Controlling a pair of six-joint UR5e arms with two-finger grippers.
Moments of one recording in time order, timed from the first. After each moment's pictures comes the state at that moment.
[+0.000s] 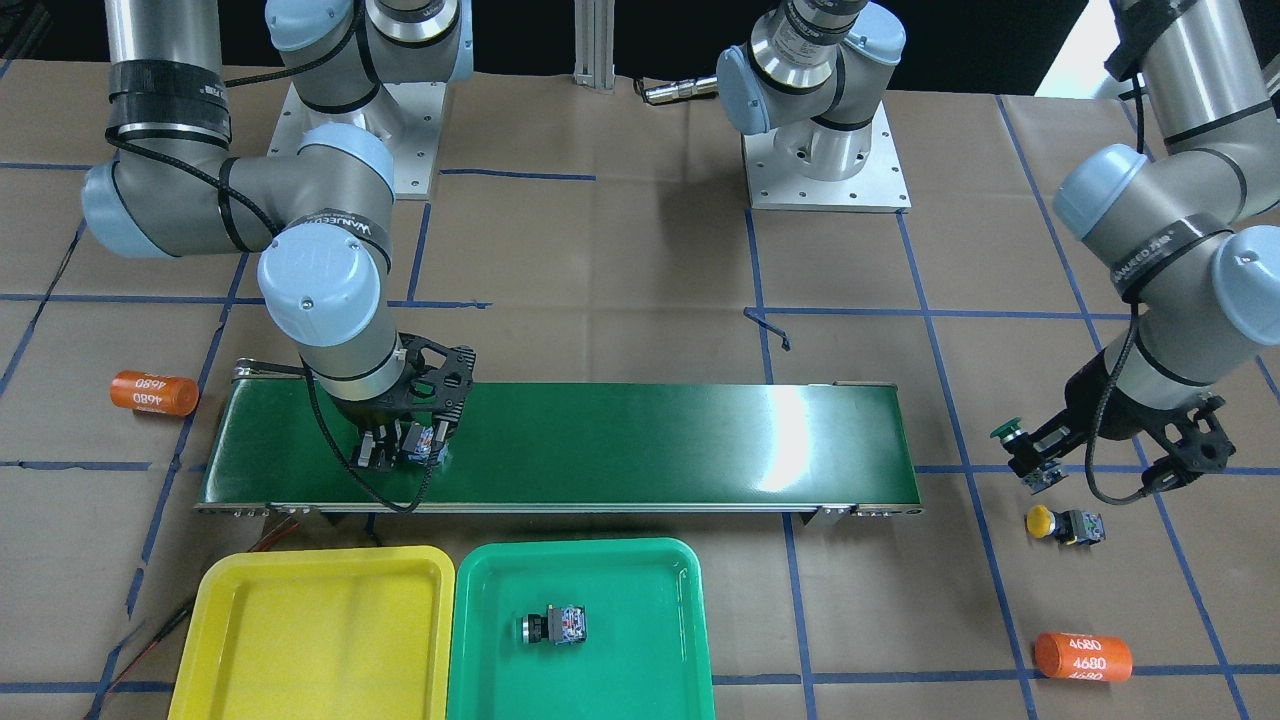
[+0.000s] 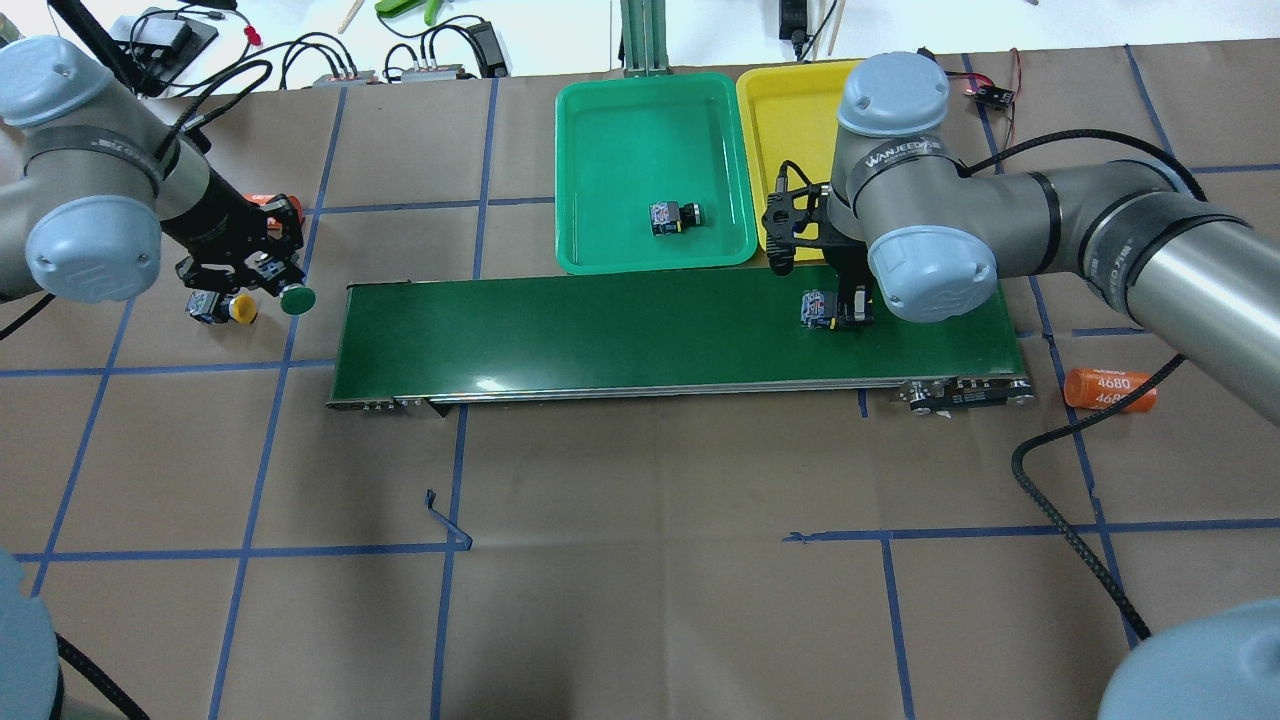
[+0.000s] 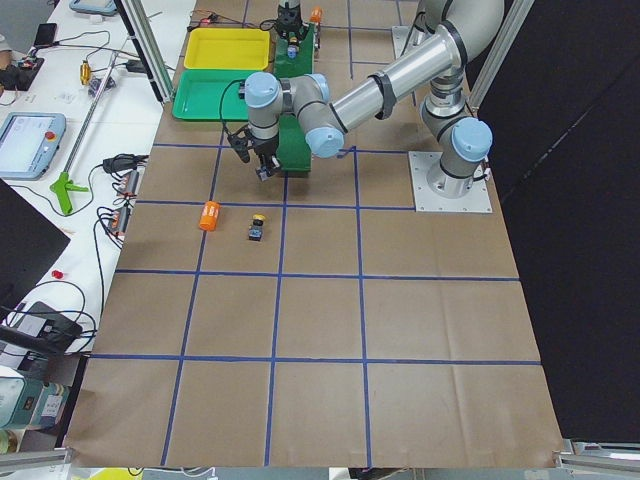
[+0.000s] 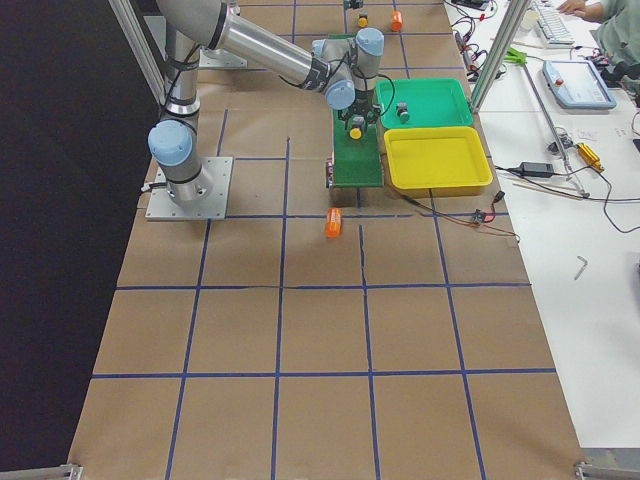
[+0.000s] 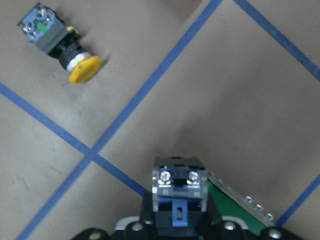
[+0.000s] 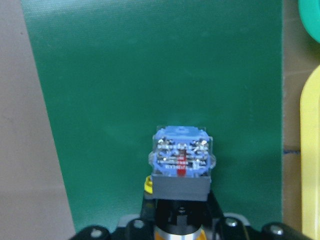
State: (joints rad) left arm -1.30 -1.87 -1.75 -1.04 1.51 -0.49; right arm 1.64 -1.25 1.79 -2.09 -1.67 -1.39
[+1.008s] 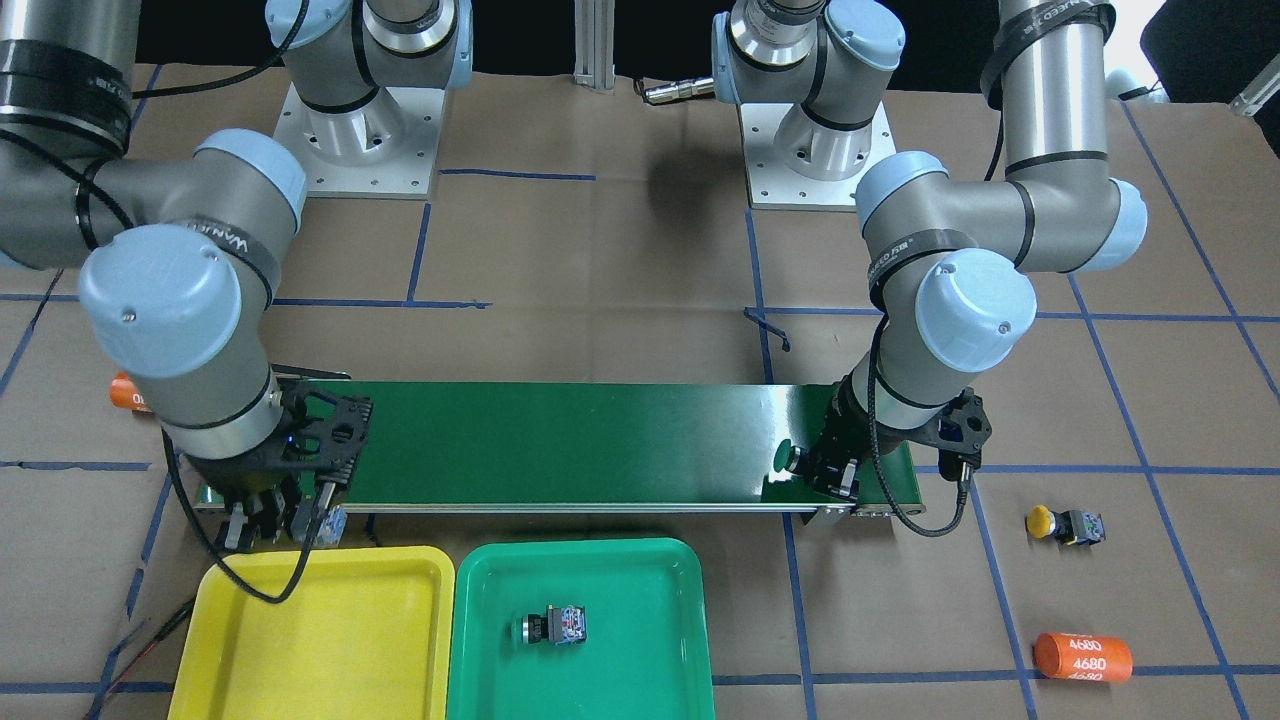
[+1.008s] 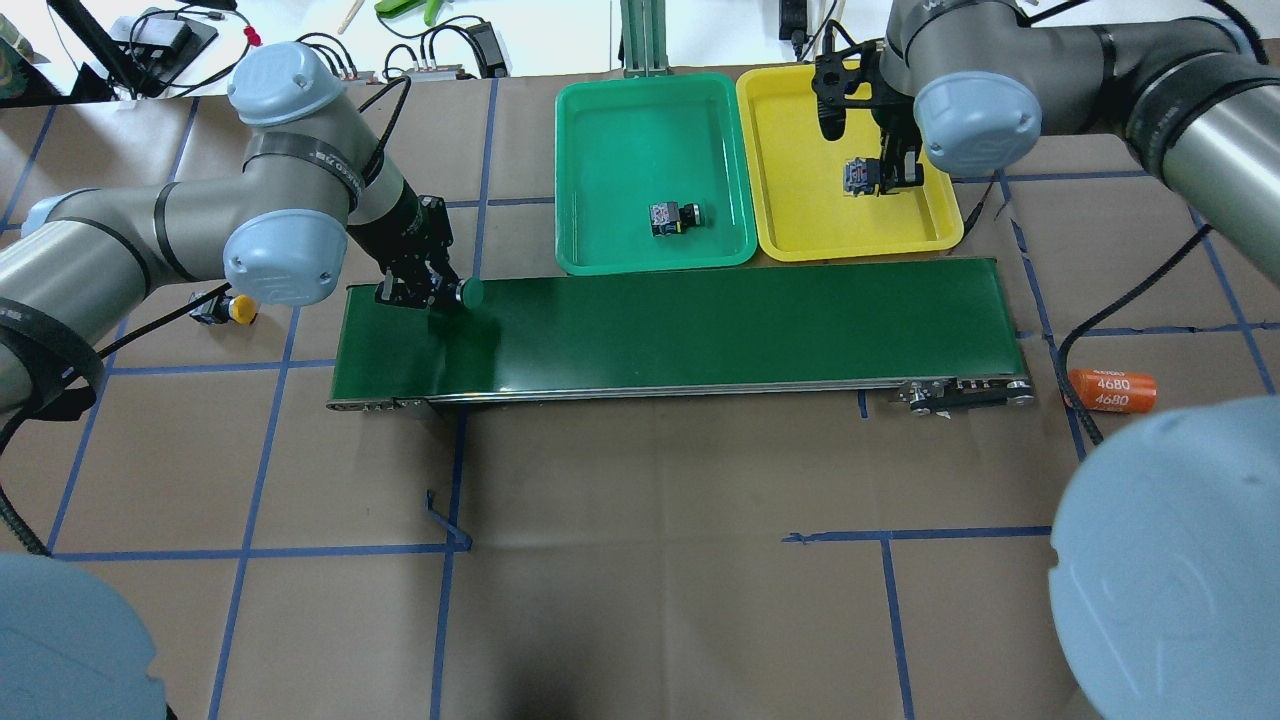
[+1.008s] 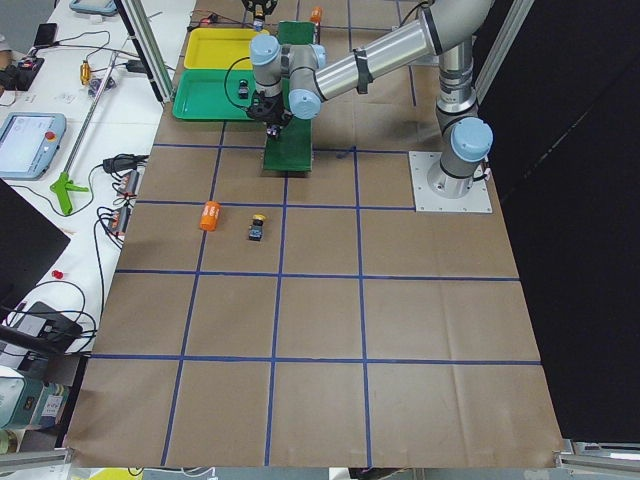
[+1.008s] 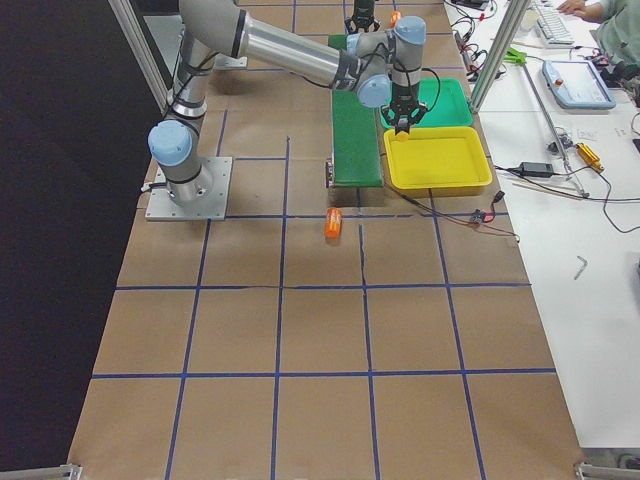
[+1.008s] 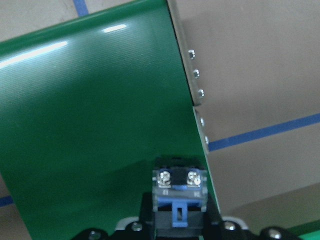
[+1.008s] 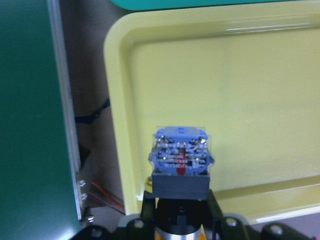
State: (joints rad) left arm -1.54 -1.93 -1.74 -1.04 1.49 -1.28; right arm 1.57 -1.05 1.40 -2.06 -1.68 -1.53
